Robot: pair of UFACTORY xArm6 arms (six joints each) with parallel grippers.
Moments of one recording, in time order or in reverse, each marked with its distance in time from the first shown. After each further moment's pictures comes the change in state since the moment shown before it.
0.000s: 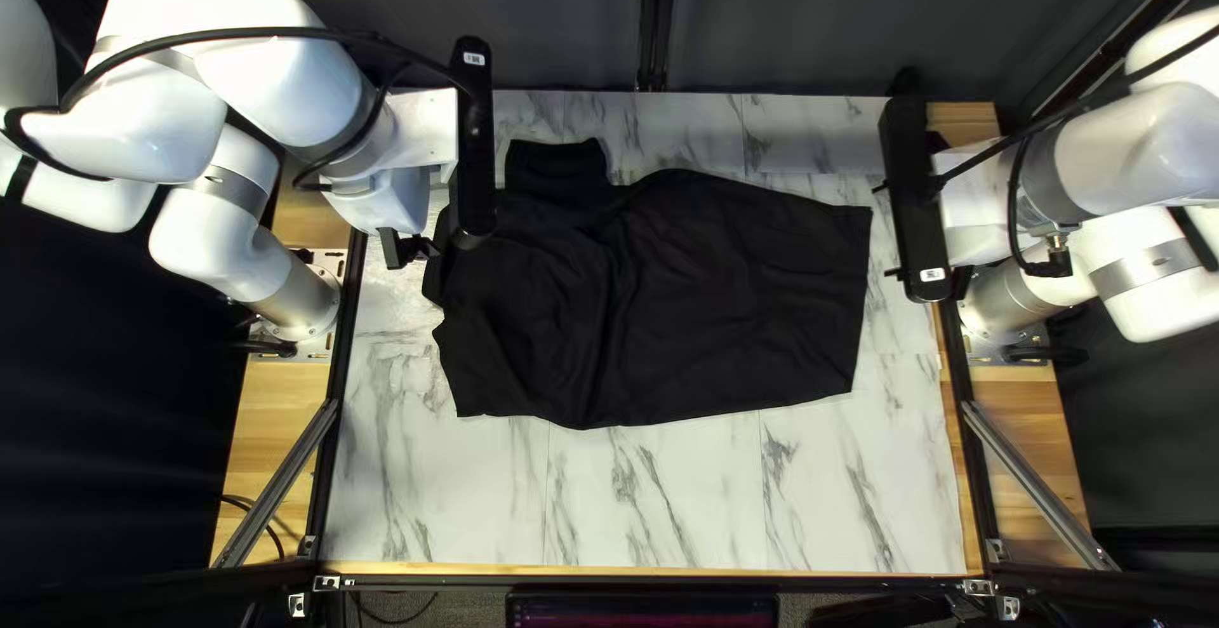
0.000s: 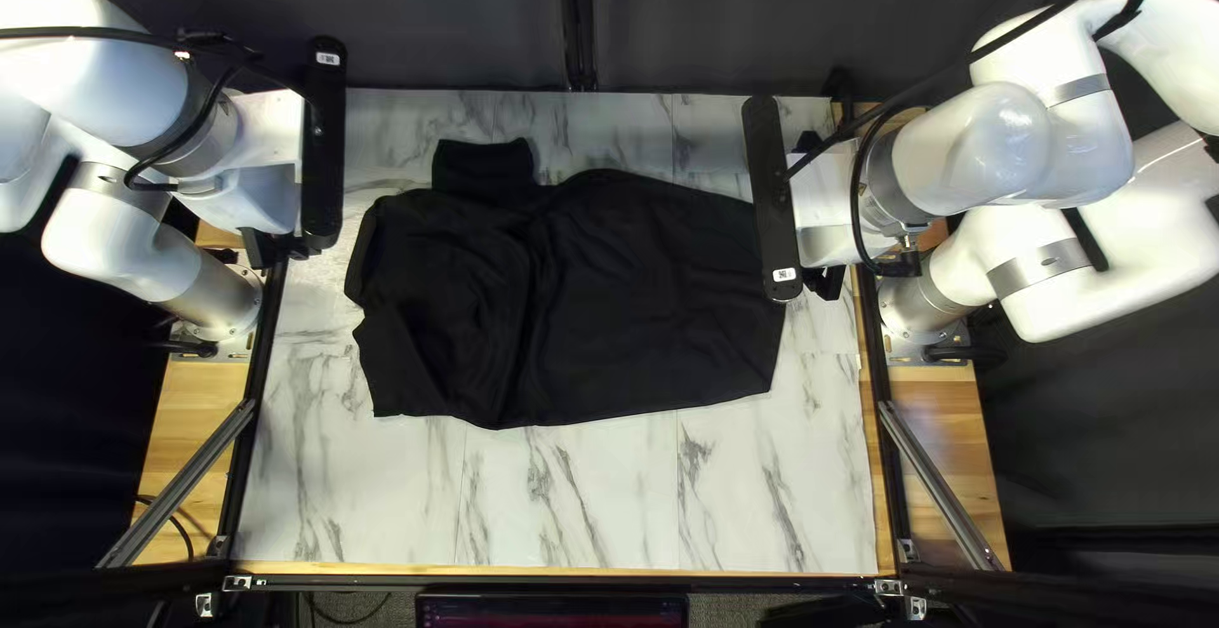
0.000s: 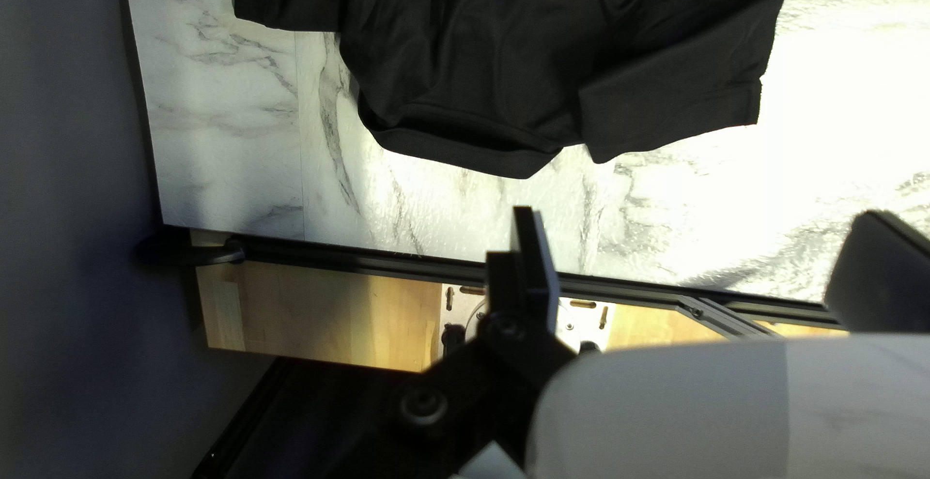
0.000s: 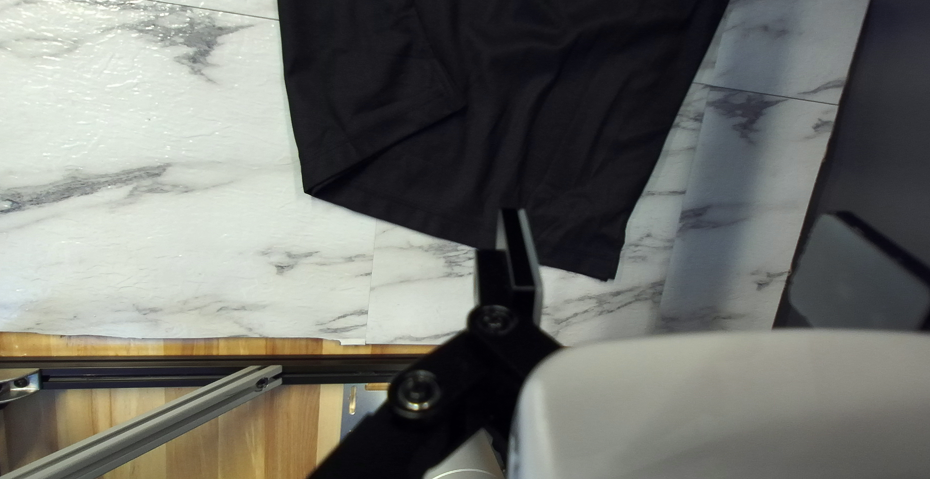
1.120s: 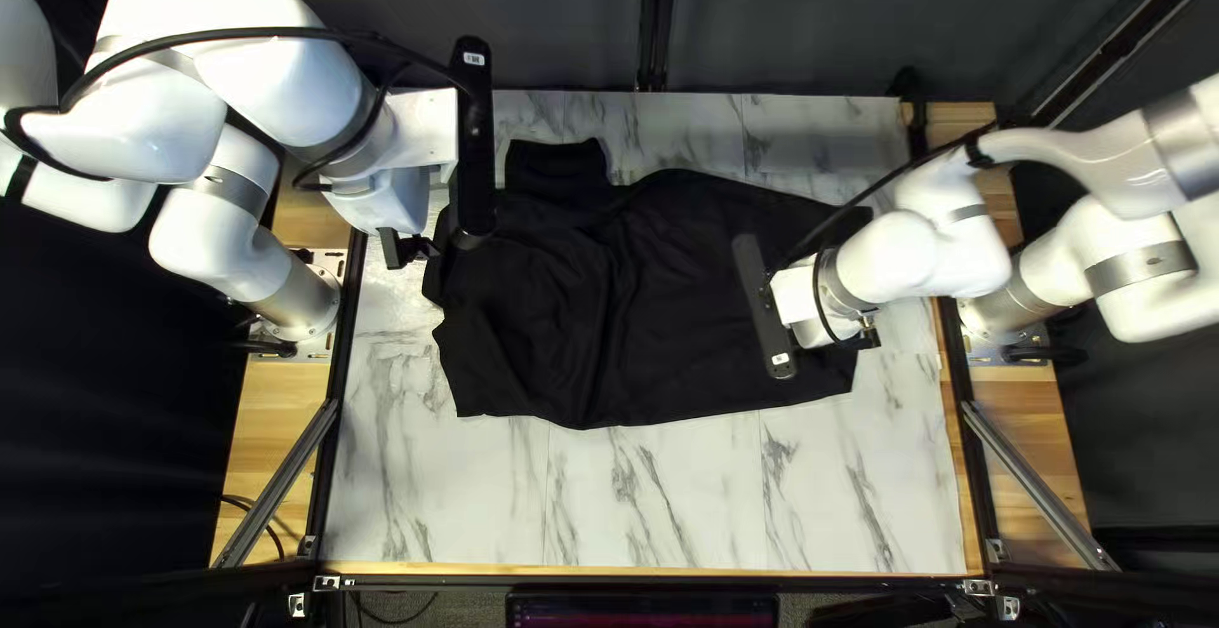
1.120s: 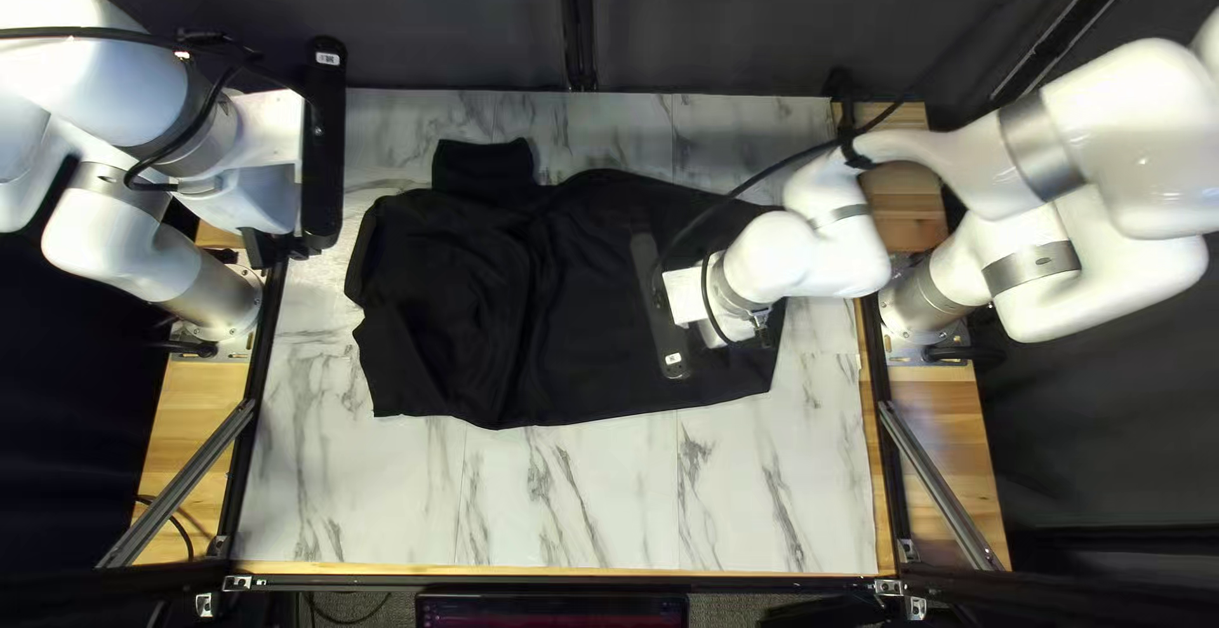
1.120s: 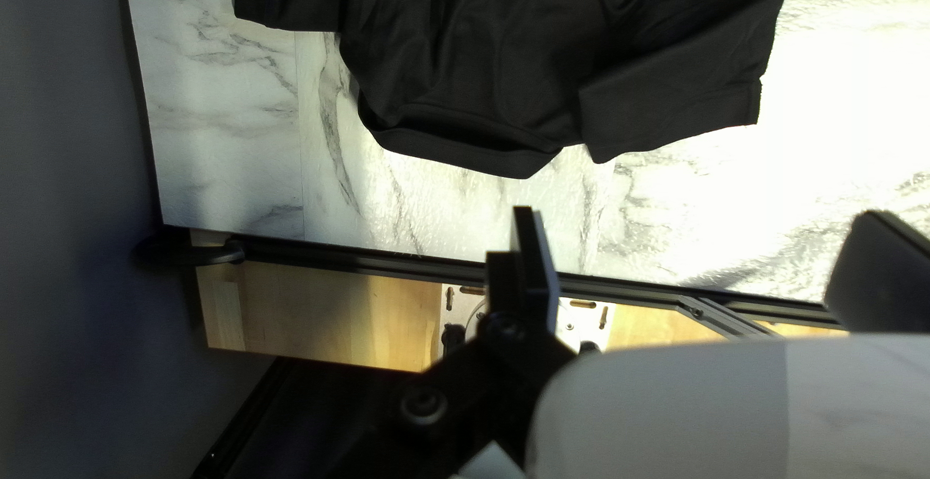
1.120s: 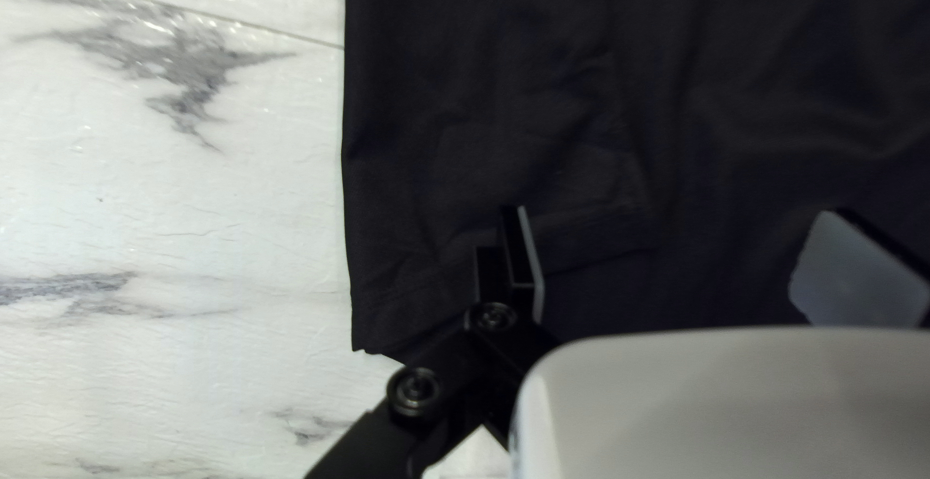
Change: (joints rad) left arm 0.000 0.000 0.000 0.000 0.000 0.000; right arm -0.119 0.623 0.274 0.199 -0.799 -0.176
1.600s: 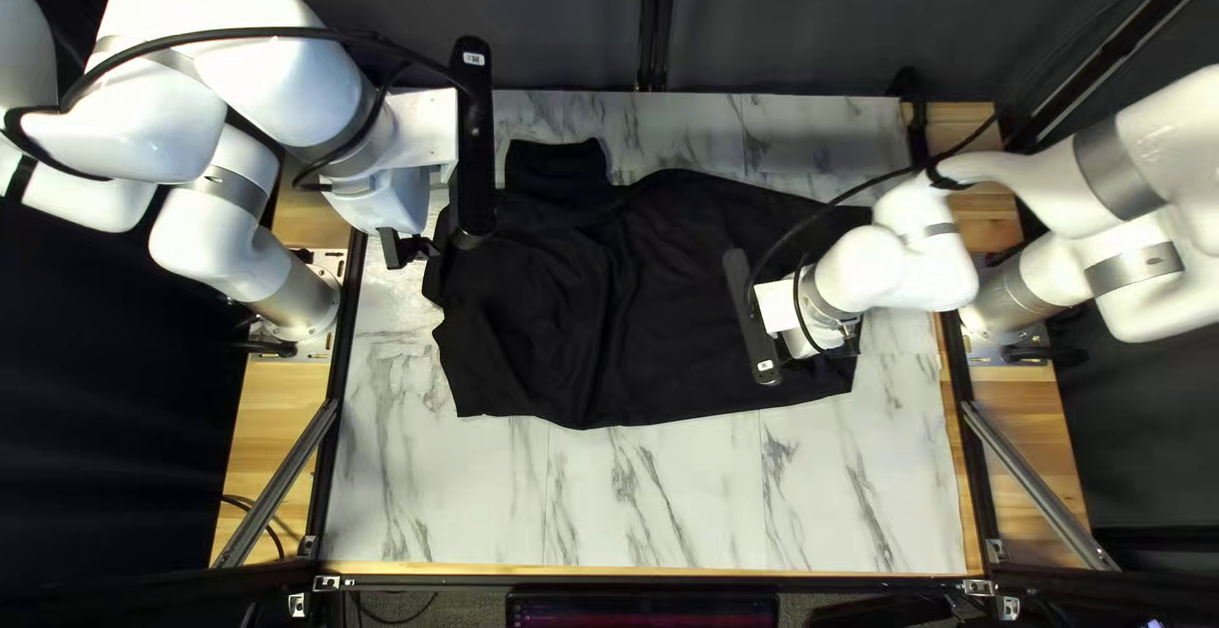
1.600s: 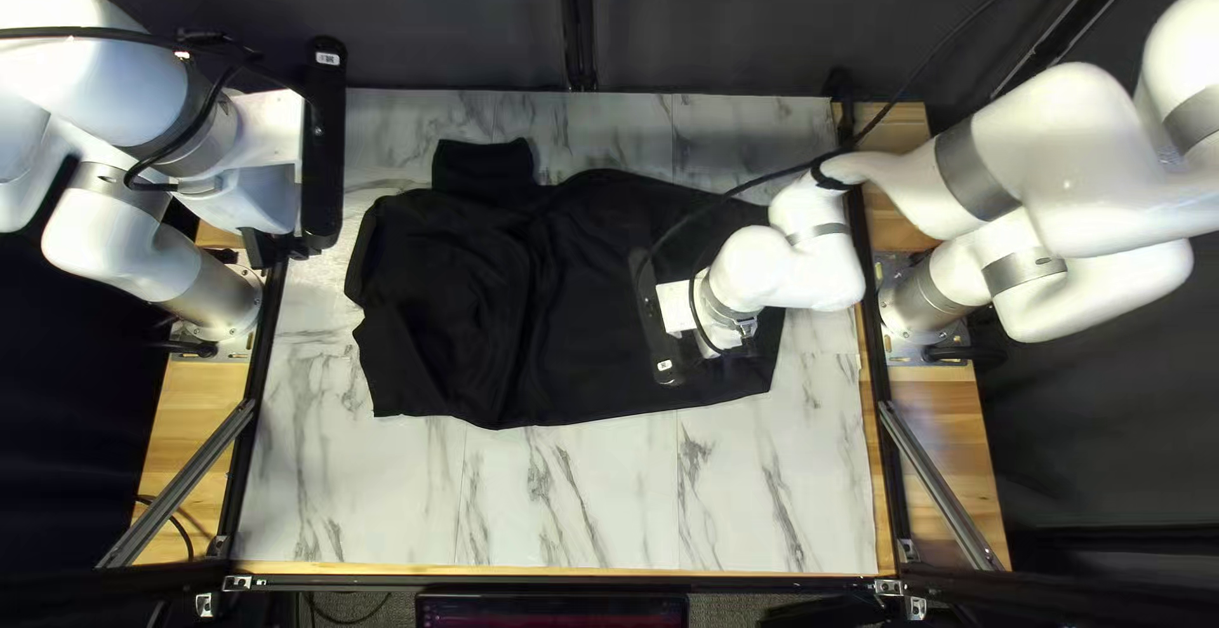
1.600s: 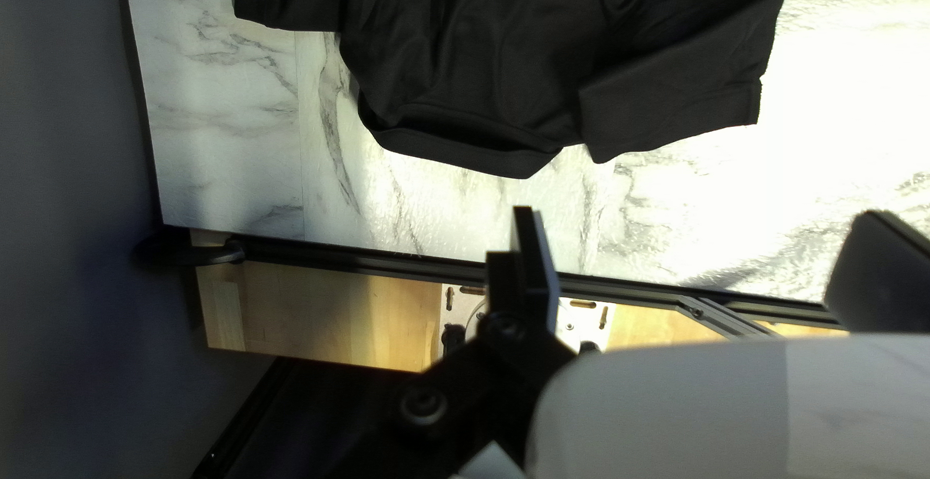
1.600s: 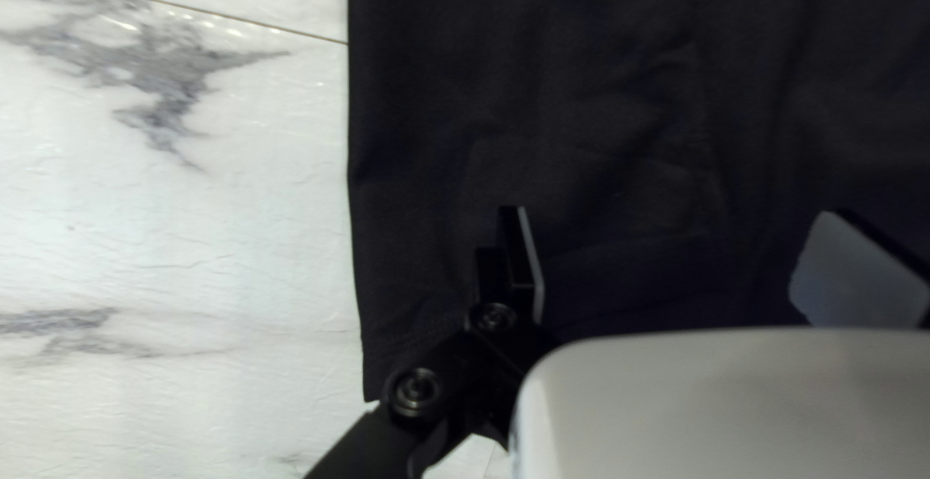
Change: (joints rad) left arm 0.000 0.000 0.000 0.000 0.000 0.000; right arm -0.002 0.147 0.003 0.067 -0.101 -0.041
